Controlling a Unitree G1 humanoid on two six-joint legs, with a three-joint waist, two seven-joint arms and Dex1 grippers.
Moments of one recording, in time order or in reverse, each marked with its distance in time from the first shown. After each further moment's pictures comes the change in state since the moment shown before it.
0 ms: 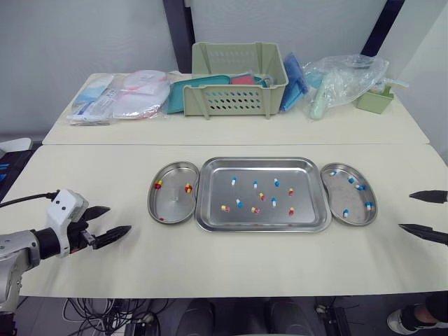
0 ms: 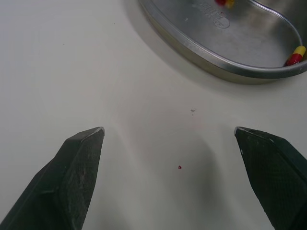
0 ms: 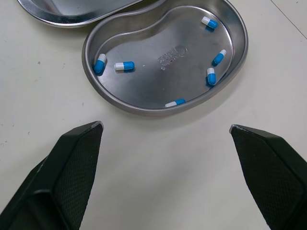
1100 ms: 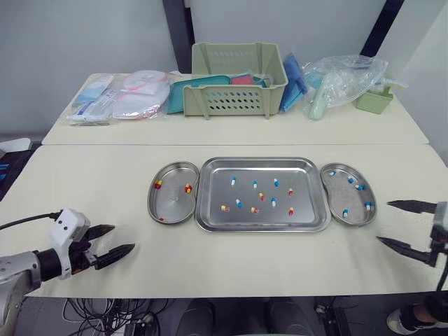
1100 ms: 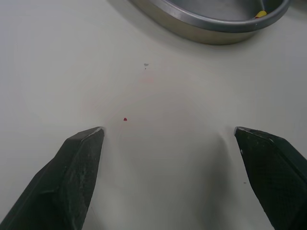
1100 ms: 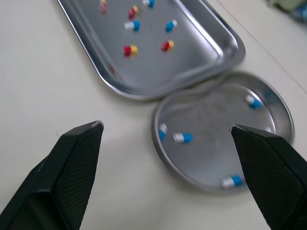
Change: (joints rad) left arm 0.185 -0.066 0.048 -0.116 -0.049 0.005 0.007; right arm 0.262 0.261 -0.092 -0.491 0.096 -0.040 -0.145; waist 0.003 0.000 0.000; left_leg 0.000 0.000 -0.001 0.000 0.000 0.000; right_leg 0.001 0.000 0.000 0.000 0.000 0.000
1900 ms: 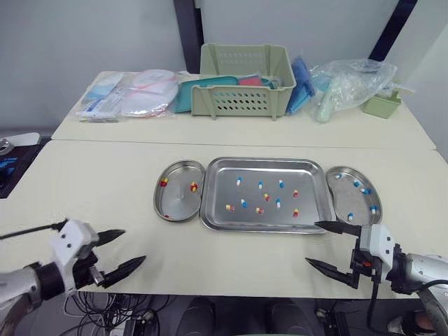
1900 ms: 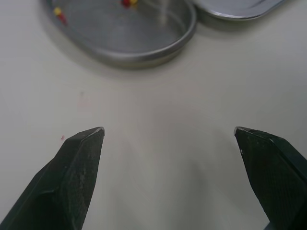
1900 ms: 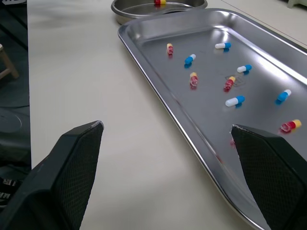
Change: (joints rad) left arm 0.155 0.000 0.068 -0.430 -0.064 0.024 0.028; right arm -0.026 0.190 0.364 -0.158 -0.024 0.055 -0.122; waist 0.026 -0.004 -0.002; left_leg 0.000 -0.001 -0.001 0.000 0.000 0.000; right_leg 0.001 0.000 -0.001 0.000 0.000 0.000
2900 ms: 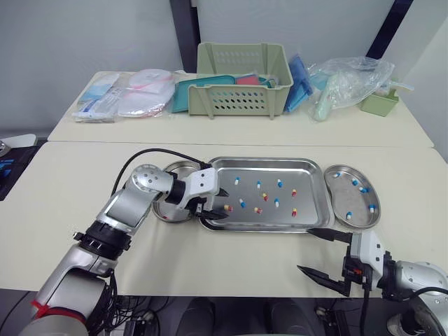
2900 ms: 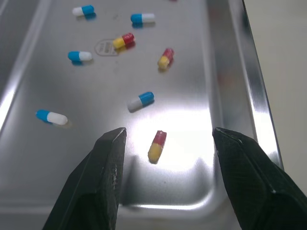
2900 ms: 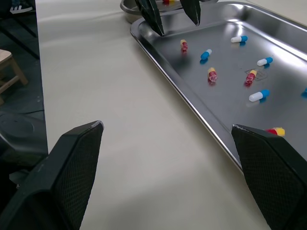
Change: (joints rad) left arm -1.083 -0.180 -0.889 0.616 0.414 -0.180 -0.259; right arm 0.046 0.016 0.059 -0.013 -0.018 -0.022 -0.043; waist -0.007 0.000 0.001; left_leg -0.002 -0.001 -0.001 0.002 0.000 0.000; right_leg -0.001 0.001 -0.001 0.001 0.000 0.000
